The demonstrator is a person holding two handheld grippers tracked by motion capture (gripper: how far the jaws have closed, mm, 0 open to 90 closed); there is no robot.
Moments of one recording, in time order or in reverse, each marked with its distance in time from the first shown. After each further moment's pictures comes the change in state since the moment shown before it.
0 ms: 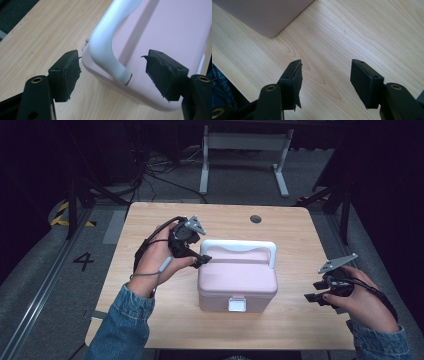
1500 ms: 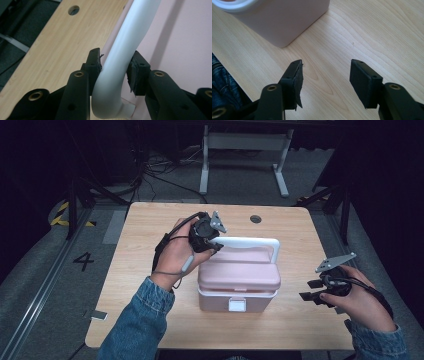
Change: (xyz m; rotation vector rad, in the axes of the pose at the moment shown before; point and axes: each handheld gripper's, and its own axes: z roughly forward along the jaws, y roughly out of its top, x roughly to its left) left arm -0.014 0.037 0.007 0.003 0.112 0.121; right arm 0.008 0.007 -0.001 -0.058 0.041 -0.020
